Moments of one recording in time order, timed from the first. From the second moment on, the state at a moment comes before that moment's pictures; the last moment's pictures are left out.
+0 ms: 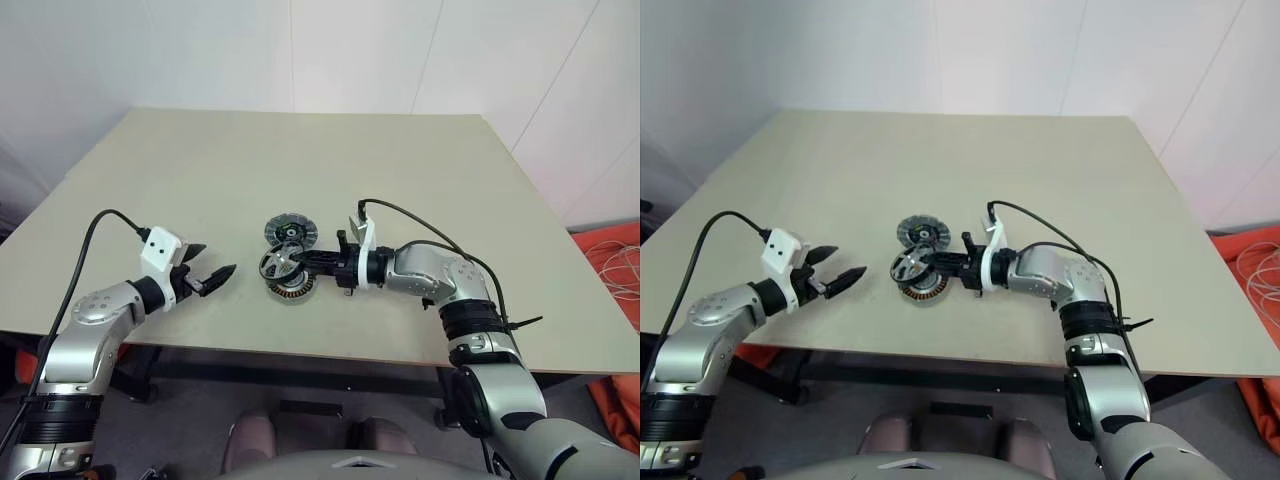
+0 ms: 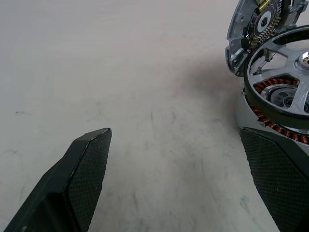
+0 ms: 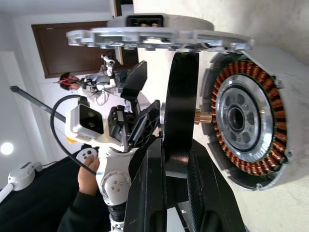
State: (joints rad) left arm -0.08 0.59 0.16 -0.09 -0.37 0.43 -0.72; right arm -0.62 -0.18 -0.08 0.52 1.88 1.27 -0.45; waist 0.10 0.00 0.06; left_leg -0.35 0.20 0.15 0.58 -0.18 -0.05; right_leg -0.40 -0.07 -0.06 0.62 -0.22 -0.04
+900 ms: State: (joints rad) left arm -0.11 0.57 0.14 -0.08 -0.37 0.42 -0.72; right arm -0.58 -0.30 -0.10 0.37 1.94 1.26 -0.52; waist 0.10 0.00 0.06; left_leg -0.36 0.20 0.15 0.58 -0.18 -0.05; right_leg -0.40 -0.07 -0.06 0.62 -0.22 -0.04
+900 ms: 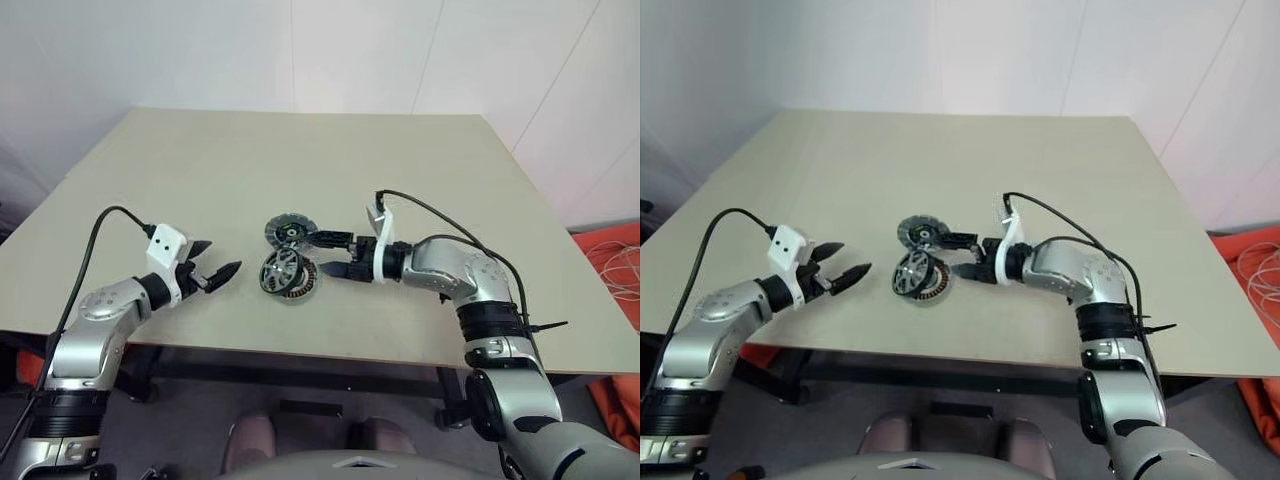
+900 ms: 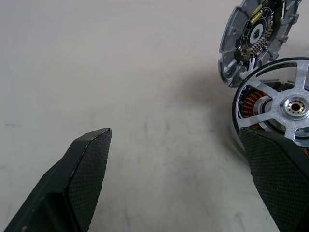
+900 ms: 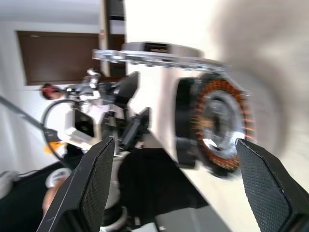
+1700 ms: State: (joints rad) left arm -0.10 0.56 0.13 -0.03 -0.37 0.39 -0.74; right arm -0.88 -0.37 0.47 0.04 0.86 1.17 0.40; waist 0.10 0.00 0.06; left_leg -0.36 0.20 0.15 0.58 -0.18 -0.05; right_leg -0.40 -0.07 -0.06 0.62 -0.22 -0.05
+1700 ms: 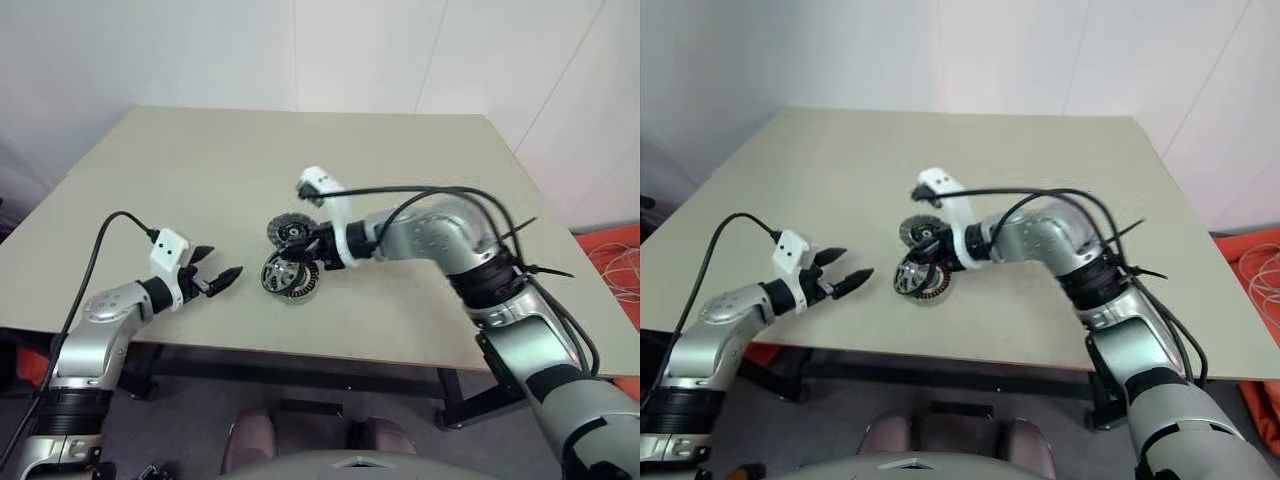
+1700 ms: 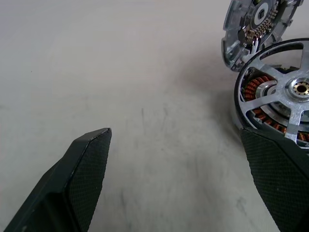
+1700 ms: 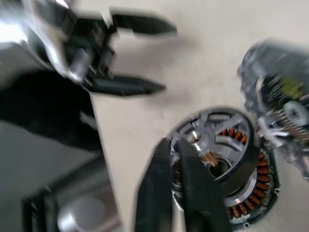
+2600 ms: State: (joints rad) left arm -0.07 0.55 0.14 -0.10 -0.41 0.37 -0.78; right arm -0.80 -0.40 0.55 0.06 0.40 1.06 0.69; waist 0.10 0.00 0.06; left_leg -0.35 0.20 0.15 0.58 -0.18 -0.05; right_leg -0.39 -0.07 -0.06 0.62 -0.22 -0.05
